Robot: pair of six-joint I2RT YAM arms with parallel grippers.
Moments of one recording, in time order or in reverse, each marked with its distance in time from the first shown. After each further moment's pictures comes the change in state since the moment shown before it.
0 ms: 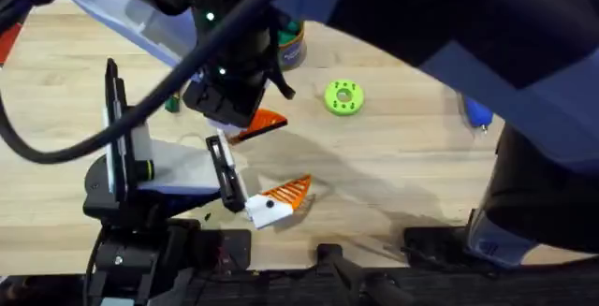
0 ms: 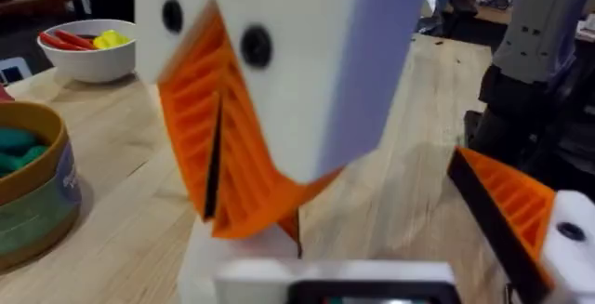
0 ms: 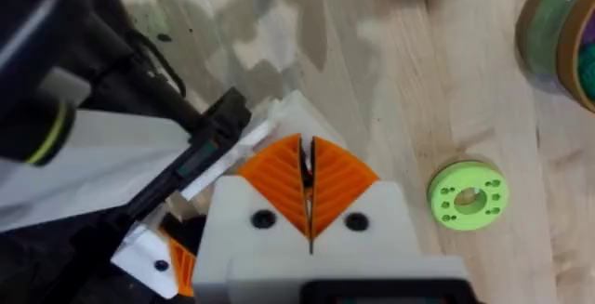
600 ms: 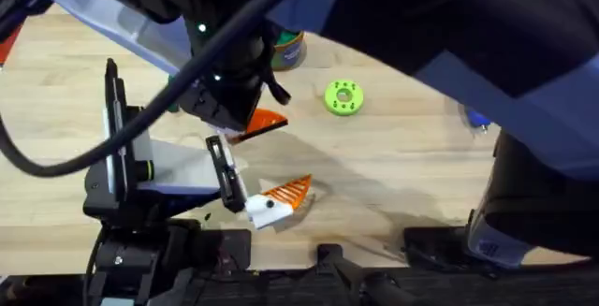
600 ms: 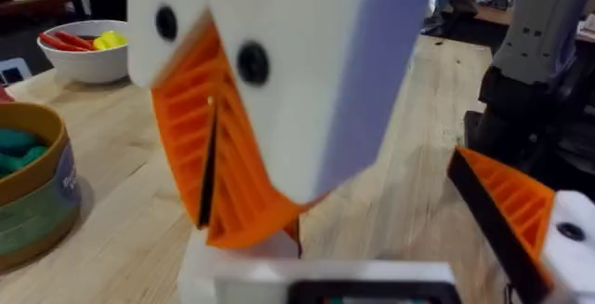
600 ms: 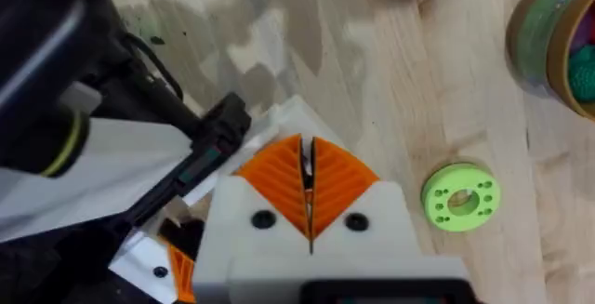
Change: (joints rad) left arm 0.000 0.000 0.000 0.000 0.000 0.001; right arm 0.020 0.004 0.000 0.011 0.038 0.004
